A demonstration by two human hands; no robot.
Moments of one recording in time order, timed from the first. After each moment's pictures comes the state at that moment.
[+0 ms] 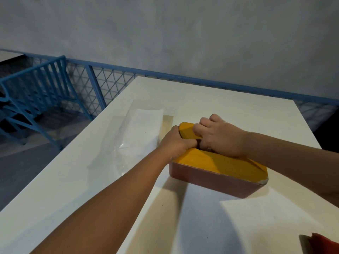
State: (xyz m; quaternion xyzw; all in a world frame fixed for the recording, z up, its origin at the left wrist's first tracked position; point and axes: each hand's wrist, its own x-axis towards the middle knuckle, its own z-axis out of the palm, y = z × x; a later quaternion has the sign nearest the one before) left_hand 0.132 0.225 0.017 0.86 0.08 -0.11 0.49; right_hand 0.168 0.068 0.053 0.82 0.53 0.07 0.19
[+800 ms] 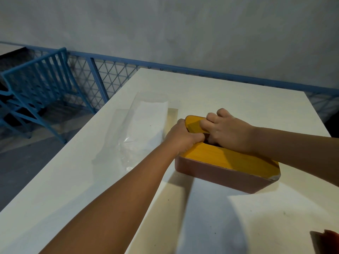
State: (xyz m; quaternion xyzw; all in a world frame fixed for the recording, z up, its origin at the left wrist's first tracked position) left_hand 0.132 0.225 0.015 0.86 0.08 -0.10 0.49; right_hand 0.169 0.067 0.045 0.81 0.53 0.07 0.22
